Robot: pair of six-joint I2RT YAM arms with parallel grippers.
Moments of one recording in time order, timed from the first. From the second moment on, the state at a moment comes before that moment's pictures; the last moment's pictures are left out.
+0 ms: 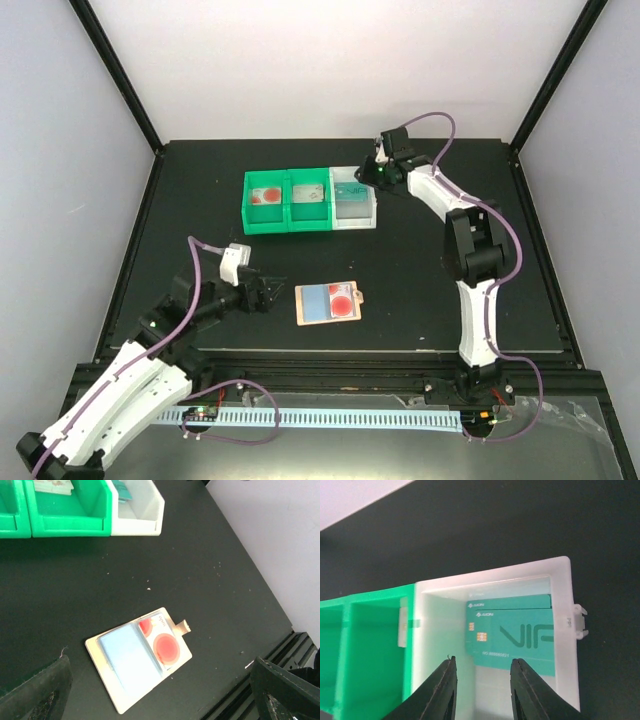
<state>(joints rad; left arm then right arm) -0.56 0.50 0.53 -0.48 0.26 -0.54 0.32 2.20 1.79 -0.41 -0.29 0.55</state>
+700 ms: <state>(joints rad) -0.56 0.68 0.50 -0.41 0.33 -0.61 0.33 1.51 1.14 -0.39 -0.36 0.55</state>
